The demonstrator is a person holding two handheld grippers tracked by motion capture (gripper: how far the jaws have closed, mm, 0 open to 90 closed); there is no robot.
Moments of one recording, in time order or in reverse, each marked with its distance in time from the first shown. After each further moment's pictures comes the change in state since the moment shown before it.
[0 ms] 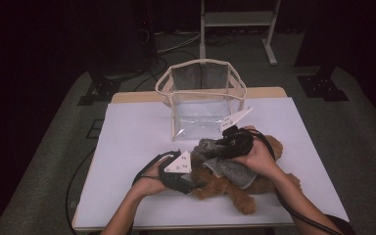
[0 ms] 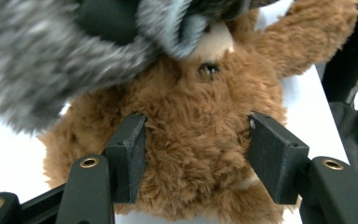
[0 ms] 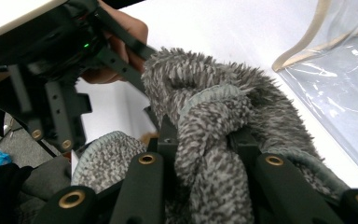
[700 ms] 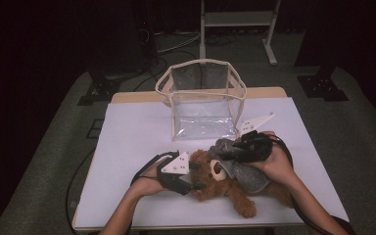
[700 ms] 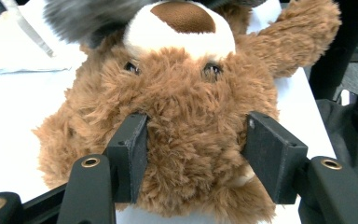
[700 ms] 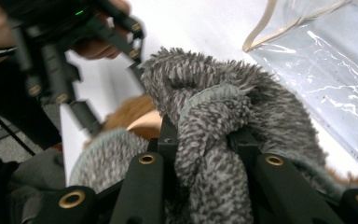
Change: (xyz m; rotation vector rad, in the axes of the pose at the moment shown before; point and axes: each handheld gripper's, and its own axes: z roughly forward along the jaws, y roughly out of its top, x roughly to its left) left arm 0.002 -0.005 -0.003 -0.024 -0.017 -0.008; right arm 0.005 -0.035 -0.037 -0.039 -0.089 0.029
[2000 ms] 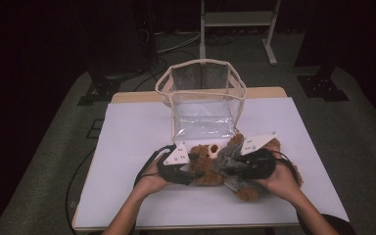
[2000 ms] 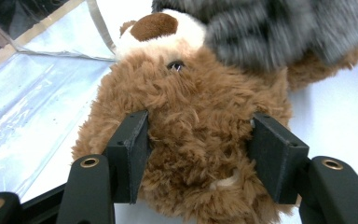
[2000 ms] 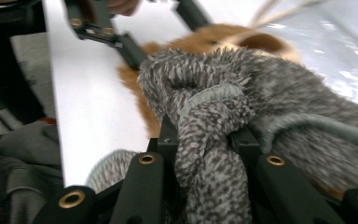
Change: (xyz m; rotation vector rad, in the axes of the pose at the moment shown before) left arm 0.010 0.000 0.003 -0.020 0.154 -0.129; right arm 0.025 -0.030 0.001 0.028 -0.063 -0.066
